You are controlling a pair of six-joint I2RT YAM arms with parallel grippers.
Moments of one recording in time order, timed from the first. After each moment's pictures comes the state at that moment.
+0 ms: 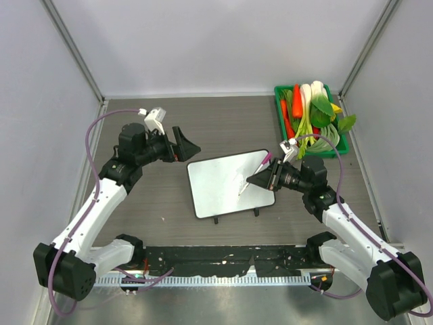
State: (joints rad) left arm -0.33 1.06 0.95 -0.24 0.44 -0.50; right arm 0.34 0.88 0.44 0.18 -0.71 0.79
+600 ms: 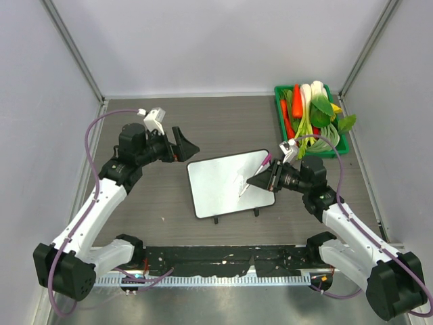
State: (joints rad) left arm -0.33 1.06 0.95 -0.25 0.42 -0.49; right arm 0.34 0.88 0.44 0.15 -0.71 0.79
